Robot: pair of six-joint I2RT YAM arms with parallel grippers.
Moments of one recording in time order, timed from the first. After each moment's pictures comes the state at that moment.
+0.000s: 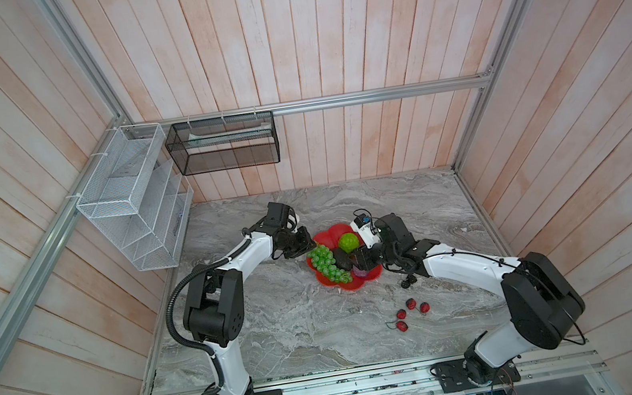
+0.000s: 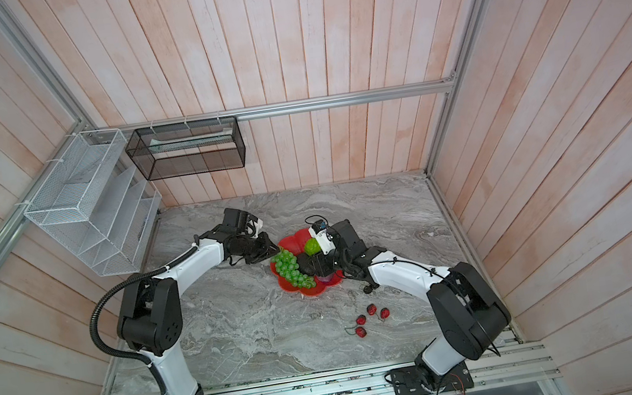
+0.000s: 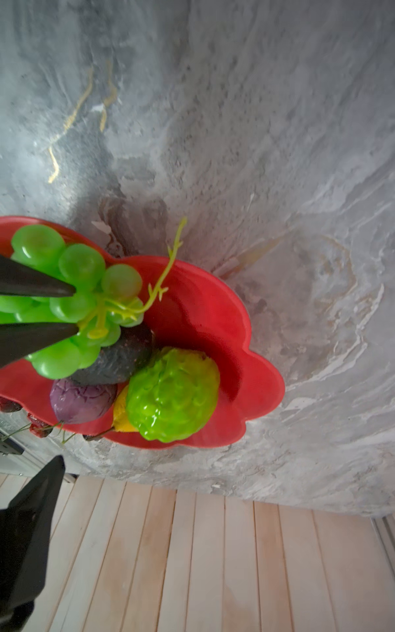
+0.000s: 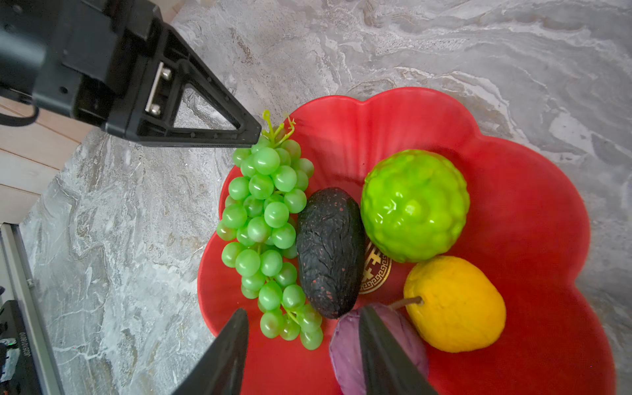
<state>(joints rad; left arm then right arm) -0.35 1.92 1.40 -0.47 0.51 -0.55 0.59 1.53 0.89 -0.06 -0.28 0.23</state>
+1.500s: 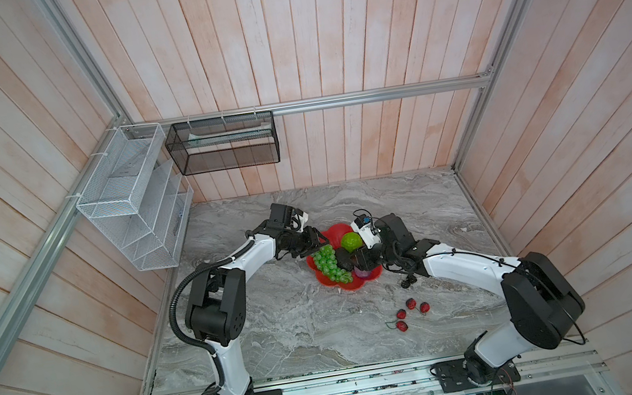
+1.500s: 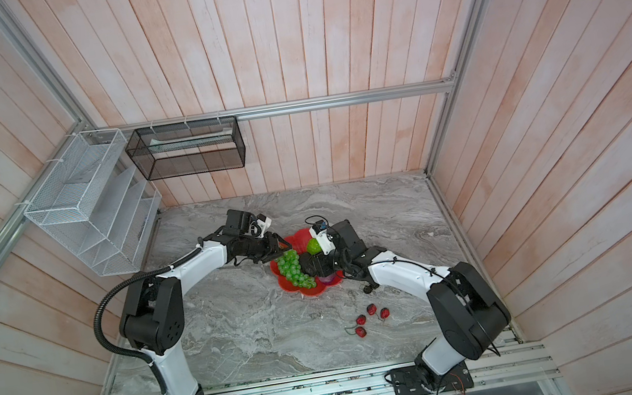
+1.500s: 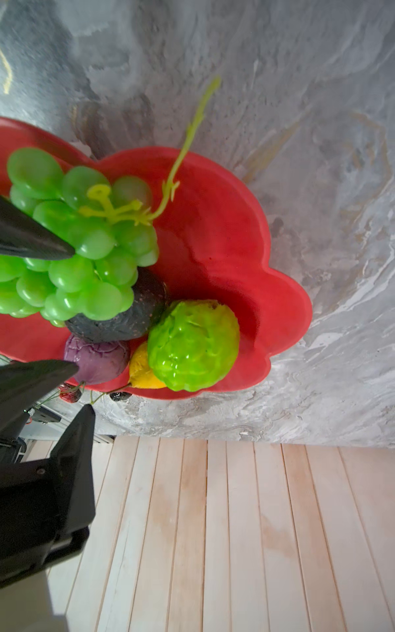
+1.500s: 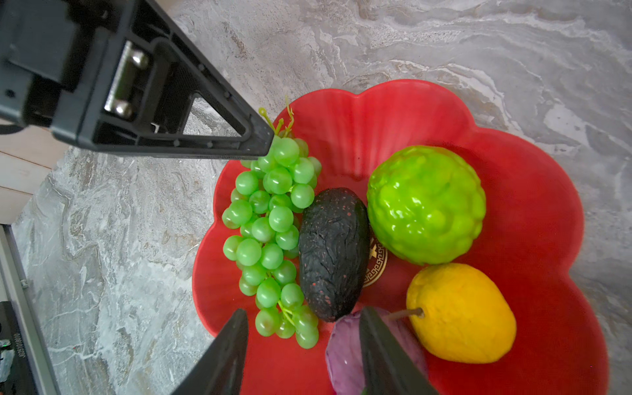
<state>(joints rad) -0.37 1.93 1.37 -0.35 0.67 -0.56 0.59 1.53 0.90 -0.08 -0.27 0.24</state>
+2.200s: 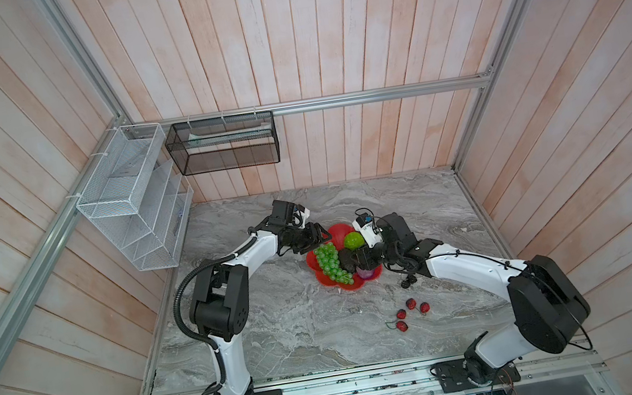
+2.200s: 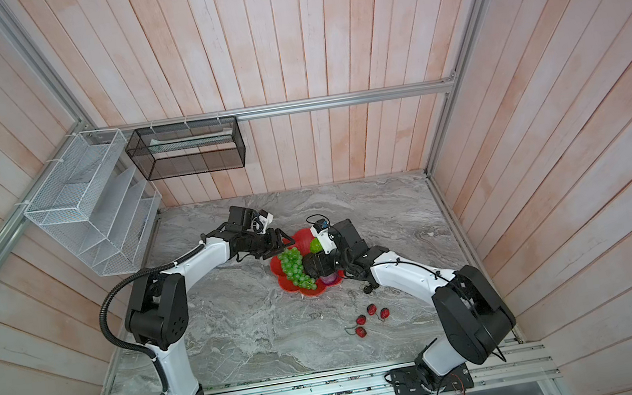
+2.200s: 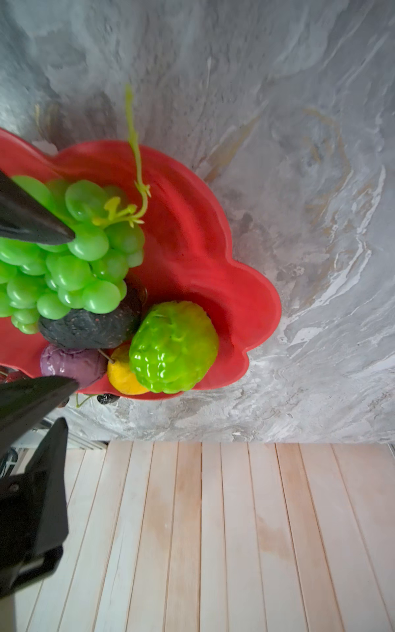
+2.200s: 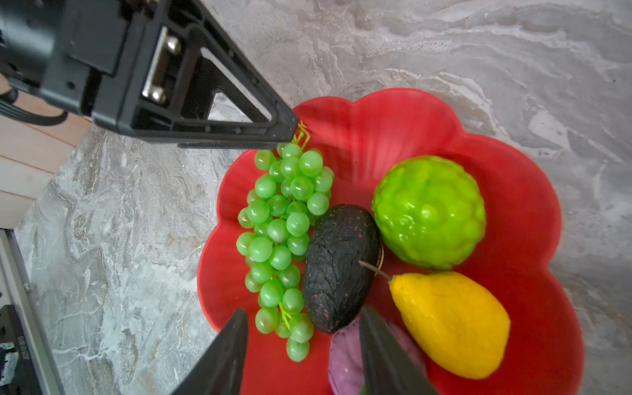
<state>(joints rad) -0.37 1.95 1.42 -0.38 0.61 -0.52 0.59 1.48 0.90 -0.10 -0.26 0.24</state>
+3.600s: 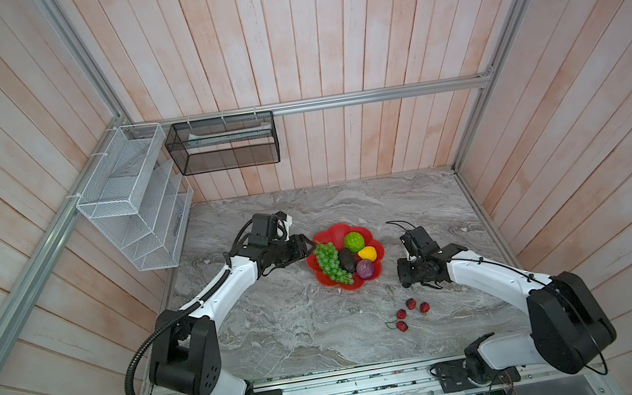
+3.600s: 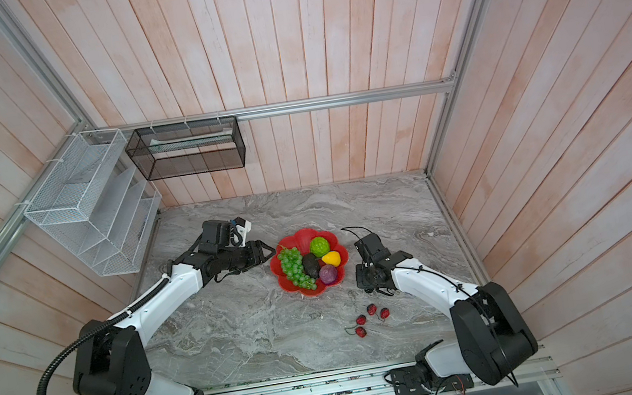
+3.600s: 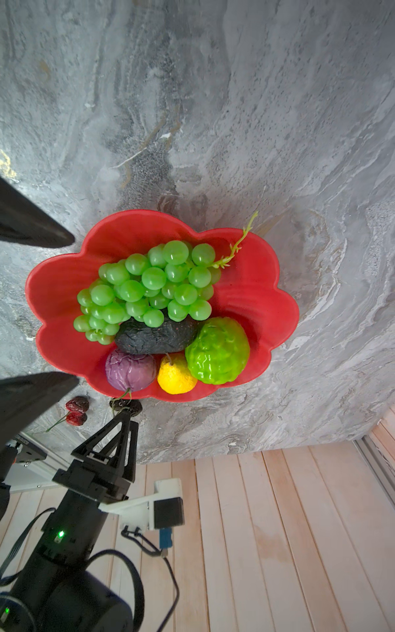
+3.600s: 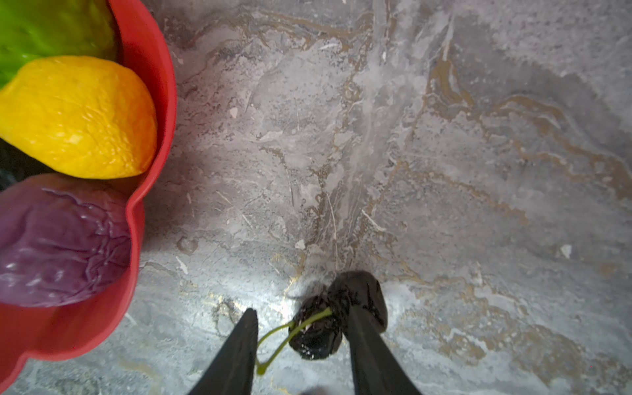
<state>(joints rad) -0.36 1.55 1.12 -0.38 0.46 -0.50 0.43 1.39 0.76 -0.51 0.07 0.47</state>
